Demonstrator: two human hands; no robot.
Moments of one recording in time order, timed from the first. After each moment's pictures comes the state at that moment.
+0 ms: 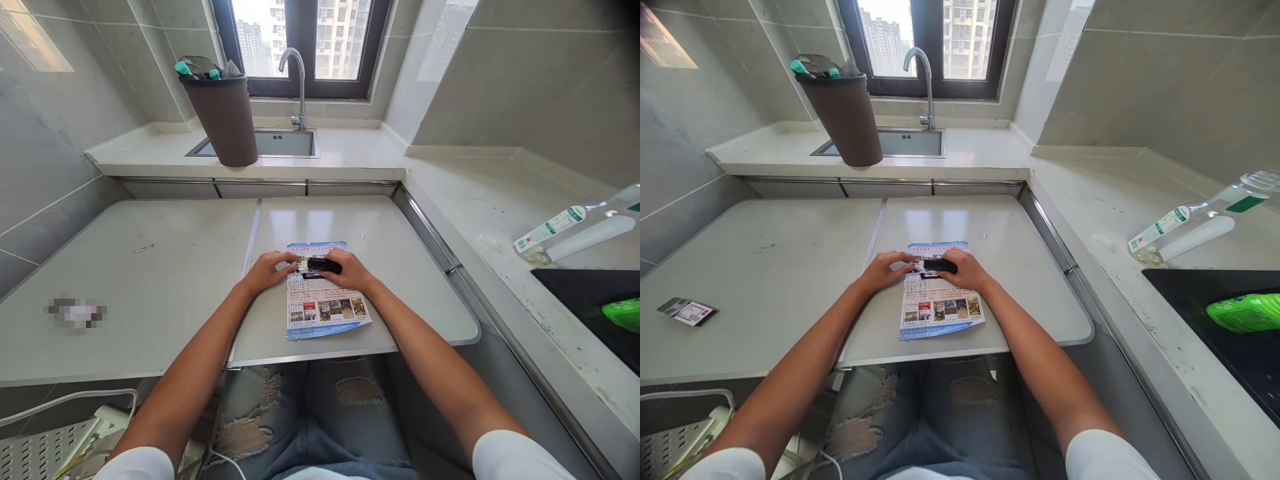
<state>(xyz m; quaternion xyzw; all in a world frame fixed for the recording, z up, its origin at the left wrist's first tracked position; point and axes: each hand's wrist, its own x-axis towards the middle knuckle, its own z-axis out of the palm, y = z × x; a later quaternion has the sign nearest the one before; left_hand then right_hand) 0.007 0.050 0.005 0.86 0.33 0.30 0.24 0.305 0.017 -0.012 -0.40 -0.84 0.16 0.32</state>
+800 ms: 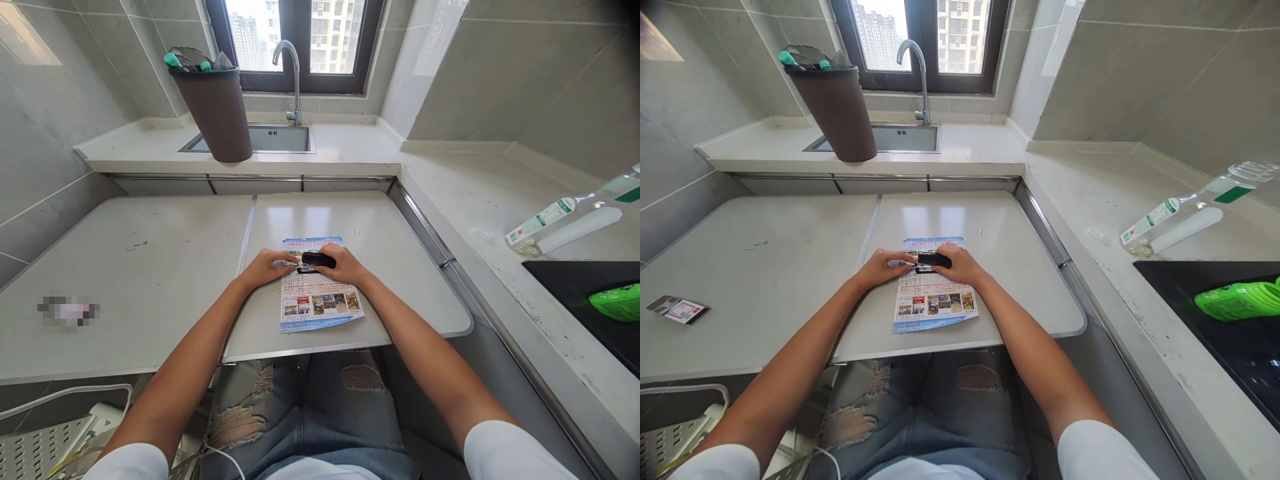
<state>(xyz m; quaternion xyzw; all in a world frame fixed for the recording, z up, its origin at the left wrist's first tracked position) 0.012 0.049 0.003 0.85 0.31 0.28 0.31 0.306 0.020 -0.014 -0.39 -0.84 0.18 0.32</state>
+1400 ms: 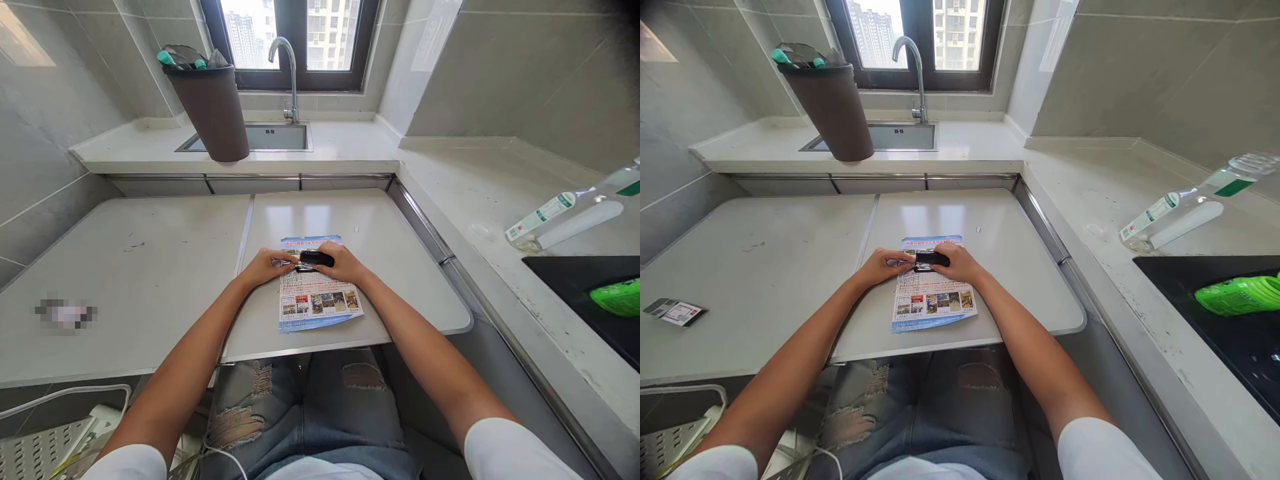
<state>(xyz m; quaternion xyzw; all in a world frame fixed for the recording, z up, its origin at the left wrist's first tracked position) 0.017 0.049 0.004 0.83 0.32 0.29 0.35 0.305 0.019 -0.012 -0.39 -0.84 0.18 0.32</state>
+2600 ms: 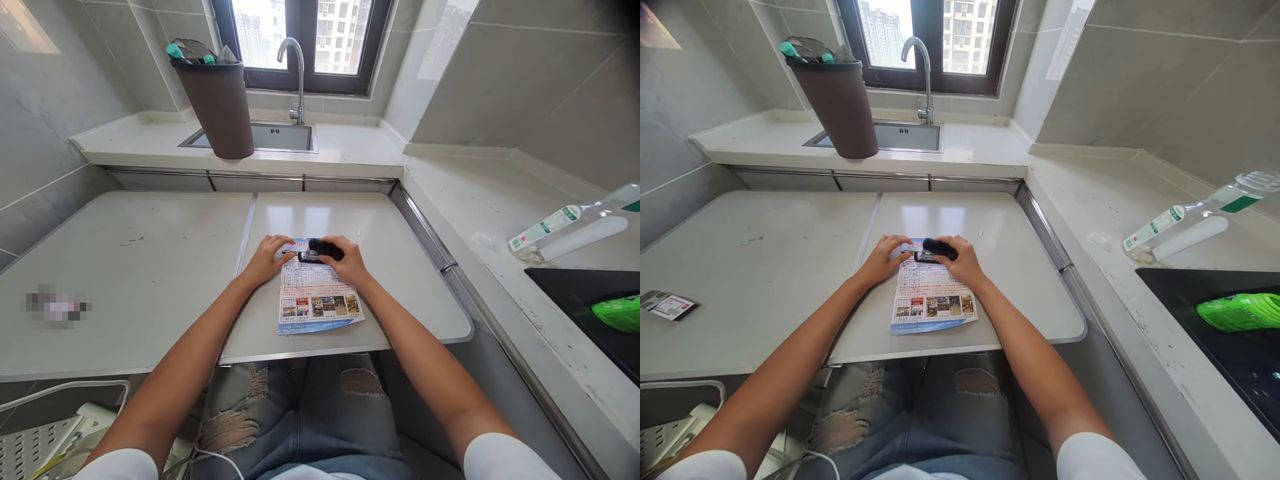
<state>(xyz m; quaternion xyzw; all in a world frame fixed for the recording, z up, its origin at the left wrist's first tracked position) 0.018 0.060 -0.004 0.85 0.38 0.30 0.19 0.298 0.012 -0.002 -0.45 -0.73 0.18 0.47</state>
